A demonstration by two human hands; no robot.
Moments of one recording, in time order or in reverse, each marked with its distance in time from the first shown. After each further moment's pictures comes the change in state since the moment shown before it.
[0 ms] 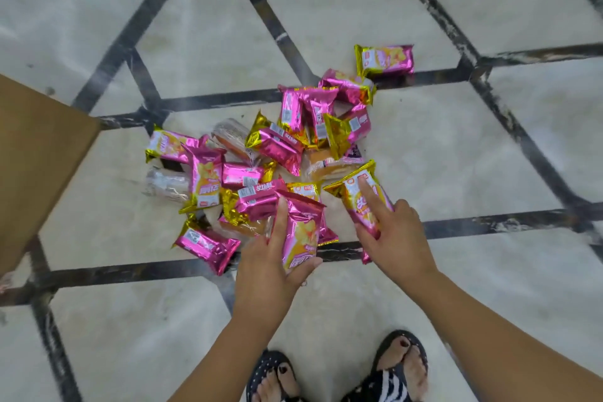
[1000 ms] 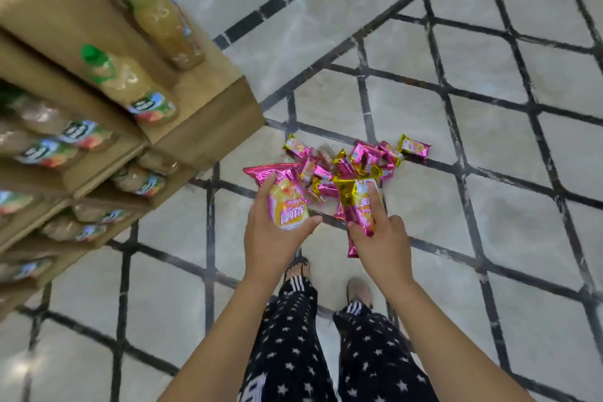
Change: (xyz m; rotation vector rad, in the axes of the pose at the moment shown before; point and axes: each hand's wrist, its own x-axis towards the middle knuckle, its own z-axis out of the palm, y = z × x) left_hand -0.332 0.237 -0.354 -0.666 0.574 -0.370; right_hand -0.286 -0.264 -0.360 0.143 -0.084 -0.156
